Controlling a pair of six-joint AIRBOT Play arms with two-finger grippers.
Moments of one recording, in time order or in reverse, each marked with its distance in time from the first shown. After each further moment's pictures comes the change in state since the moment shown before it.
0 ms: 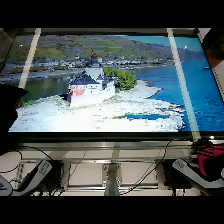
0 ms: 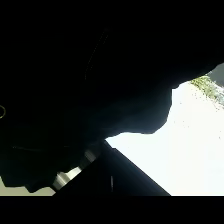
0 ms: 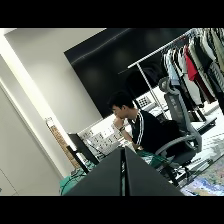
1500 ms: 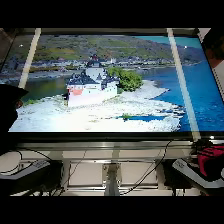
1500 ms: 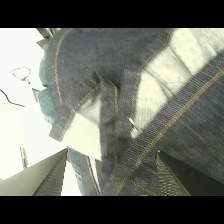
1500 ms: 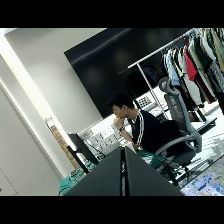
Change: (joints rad) left arm 0.344 -0.237 -0.019 0.151 0.399 -0.076; right arm 0.000 0.000 0.000 0.000 0.000 0.000
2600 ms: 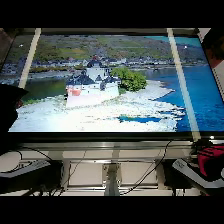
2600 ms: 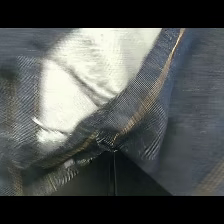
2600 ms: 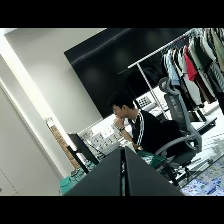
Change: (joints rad) left arm -0.046 -0.069 0.000 -0.417 0.005 0.174; right arm 0.000 0.000 0.000 0.000 0.000 0.000
